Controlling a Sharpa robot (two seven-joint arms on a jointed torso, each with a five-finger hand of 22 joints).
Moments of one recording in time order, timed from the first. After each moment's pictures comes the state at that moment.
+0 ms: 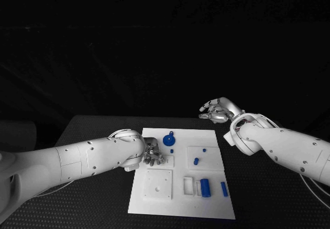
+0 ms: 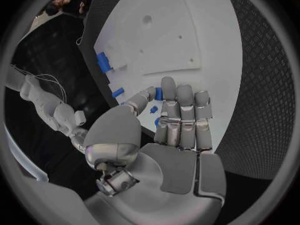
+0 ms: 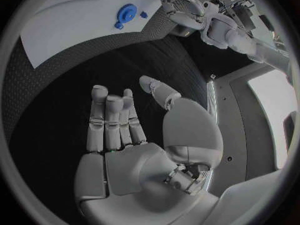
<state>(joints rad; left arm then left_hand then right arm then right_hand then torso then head) 1.22 -0.55 -0.21 1.24 -1.07 0.05 -0.42 0.92 0.02 0.53 -0.19 0.31 1.01 0.09 0.25 0.62 1.32 -0.03 0.69 0.51 1.12 -0.11 1.10 0.61 0.05 0.86 -0.11 0.95 1.27 1.18 -0.68 0.01 1.25 -1.02 -0.50 0.00 1.00 -0.19 0.63 -0.25 0.38 0.91 0.13 0.30 0.47 0.90 0.03 1.22 0.86 1.17 -0.08 1.17 0.94 0.25 1.09 0.02 0.79 1.31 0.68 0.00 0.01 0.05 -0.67</state>
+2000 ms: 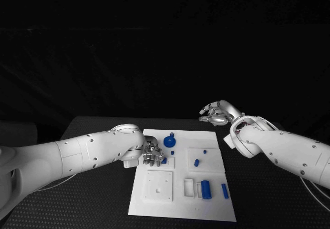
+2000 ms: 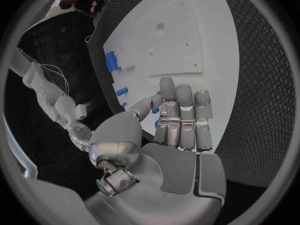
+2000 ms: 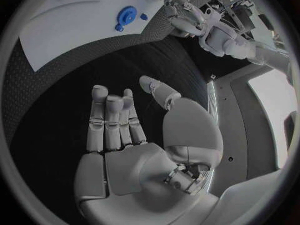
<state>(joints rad) 1.26 -0.54 -0.20 1.21 -0.96 0.18 -0.45 0.79 0.15 0.57 -0.26 0.62 1.04 0.07 0.30 0.57 1.36 -0.05 0.68 0.55 1.14 -0.11 1.10 0.64 0.05 0.87 -0.11 0.95 1.31 1.17 -0.67 0.01 1.24 -1.02 -0.49 0.00 1.00 -0.19 0.63 -0.24 0.38 0.91 0.14 0.30 0.47 0.90 0.03 1.22 0.86 1.17 -0.07 1.17 0.94 0.25 1.09 0.02 0.79 1.31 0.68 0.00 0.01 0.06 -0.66</state>
